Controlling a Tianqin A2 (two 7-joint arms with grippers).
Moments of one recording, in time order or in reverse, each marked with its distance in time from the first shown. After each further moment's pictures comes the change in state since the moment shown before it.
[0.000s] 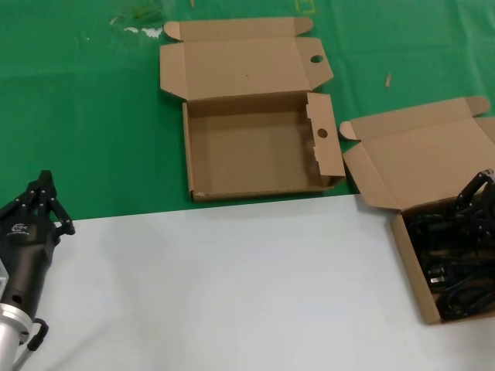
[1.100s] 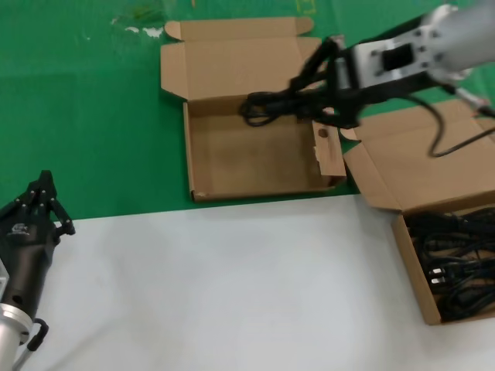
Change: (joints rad) left arm 0.000 0.000 0.000 0.000 0.000 0.000 0.000; right arm 0.319 -0.315 -0.083 0.229 -0.088 -0.042 0.443
